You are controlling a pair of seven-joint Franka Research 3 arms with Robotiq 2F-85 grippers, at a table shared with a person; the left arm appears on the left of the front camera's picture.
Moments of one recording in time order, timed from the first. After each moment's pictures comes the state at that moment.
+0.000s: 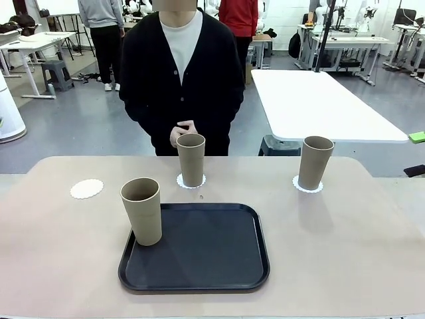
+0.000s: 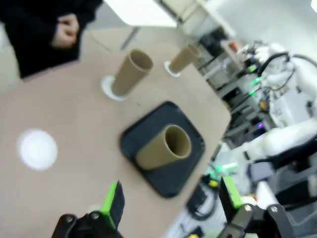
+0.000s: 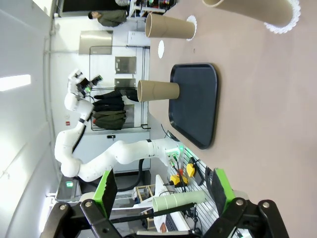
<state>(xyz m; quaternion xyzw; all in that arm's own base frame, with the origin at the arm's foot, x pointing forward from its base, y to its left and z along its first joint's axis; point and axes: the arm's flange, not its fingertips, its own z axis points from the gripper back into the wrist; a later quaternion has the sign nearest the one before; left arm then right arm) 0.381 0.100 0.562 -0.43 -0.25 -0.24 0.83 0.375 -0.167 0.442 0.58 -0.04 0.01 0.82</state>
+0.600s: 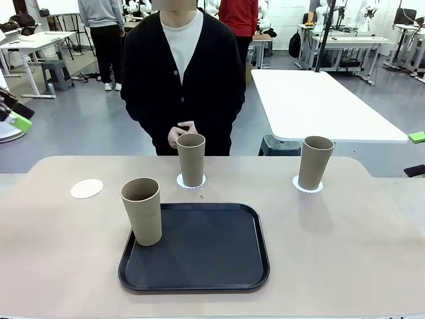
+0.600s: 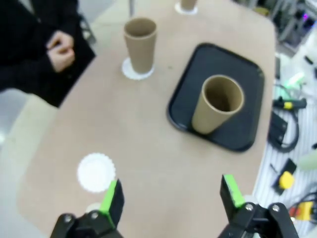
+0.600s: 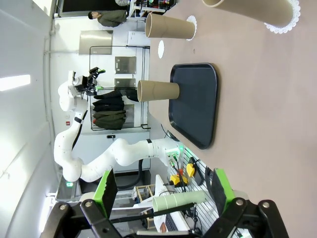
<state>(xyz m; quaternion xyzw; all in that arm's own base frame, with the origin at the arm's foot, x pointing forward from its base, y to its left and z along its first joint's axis) 0.387 0.033 0.555 -0.21 -0.27 -0.50 0.80 0.375 -0.167 0.442 0.58 -0.04 0.01 0.82</state>
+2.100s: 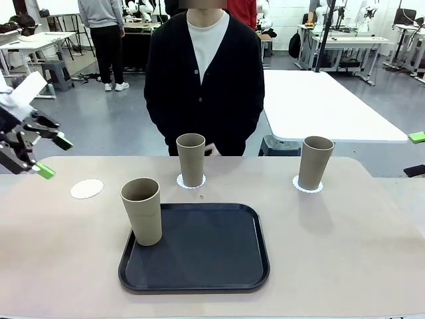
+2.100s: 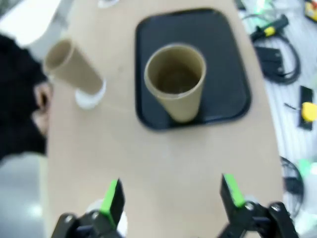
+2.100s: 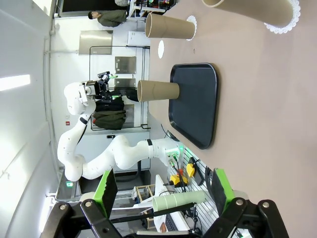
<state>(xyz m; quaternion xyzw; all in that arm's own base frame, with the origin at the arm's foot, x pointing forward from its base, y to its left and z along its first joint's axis) 0.376 -0.028 0.490 -0.16 -0.28 -0.72 0.62 0.375 -0.167 0.443 0.58 -0.04 0.01 0.82</state>
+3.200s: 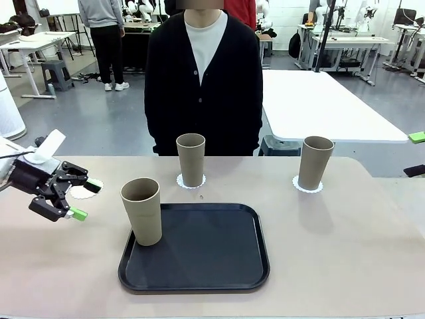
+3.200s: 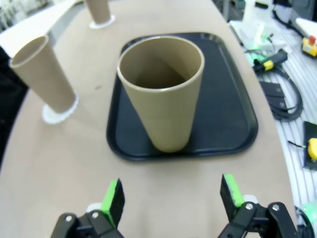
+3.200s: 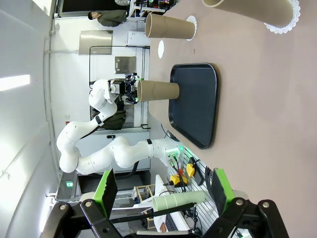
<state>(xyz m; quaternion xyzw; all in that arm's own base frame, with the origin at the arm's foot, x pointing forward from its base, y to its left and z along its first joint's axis) 0.381 -0.033 0.357 -0.28 -0.32 -0.65 0.63 0.375 -0.168 0.443 0.58 -0.04 0.01 0.82</state>
